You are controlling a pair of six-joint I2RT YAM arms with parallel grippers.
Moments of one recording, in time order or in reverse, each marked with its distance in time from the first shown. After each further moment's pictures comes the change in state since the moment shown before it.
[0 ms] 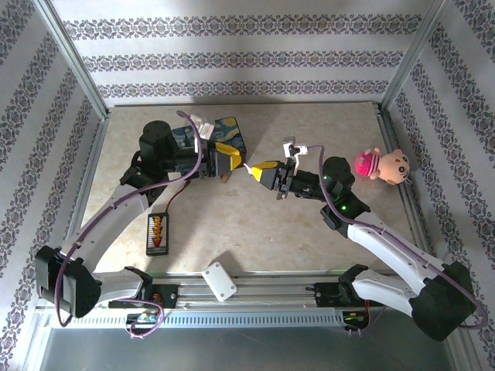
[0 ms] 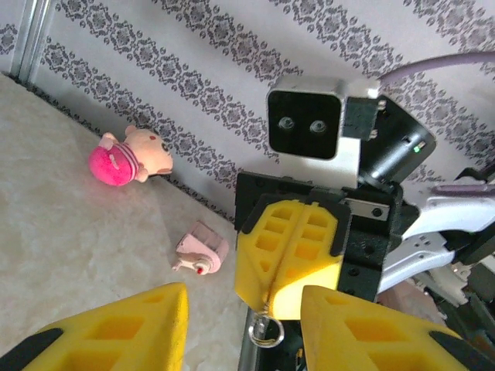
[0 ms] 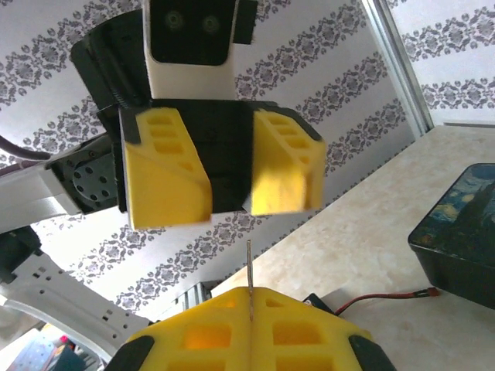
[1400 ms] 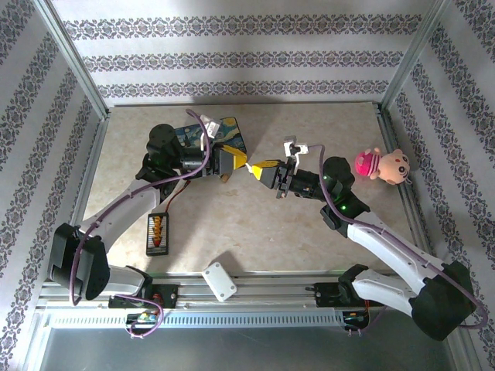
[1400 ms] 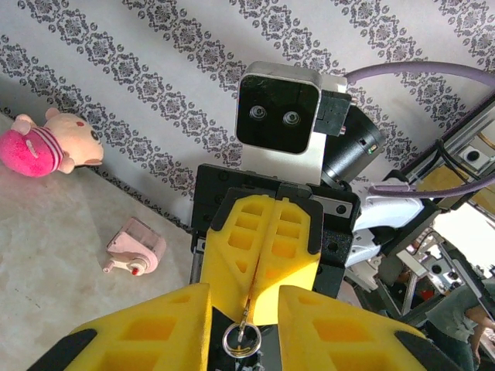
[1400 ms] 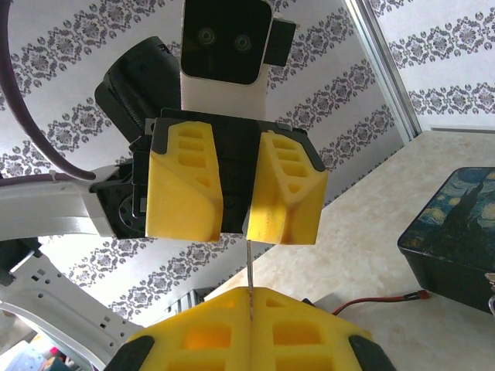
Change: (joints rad) left arm 0.000 0.130 -0.063 0.398 0.164 -0.305; right arm 0.000 0.005 0.000 0.012 0.014 0.013
